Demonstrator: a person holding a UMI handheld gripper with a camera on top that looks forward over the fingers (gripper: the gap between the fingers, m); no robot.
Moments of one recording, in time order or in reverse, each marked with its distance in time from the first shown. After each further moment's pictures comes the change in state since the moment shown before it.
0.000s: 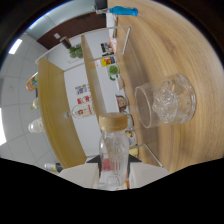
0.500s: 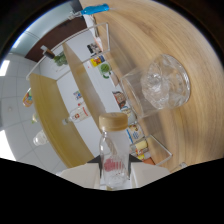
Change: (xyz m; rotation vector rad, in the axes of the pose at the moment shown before) arm -0.005 0.006 0.000 -0.029 -0.041 0.209
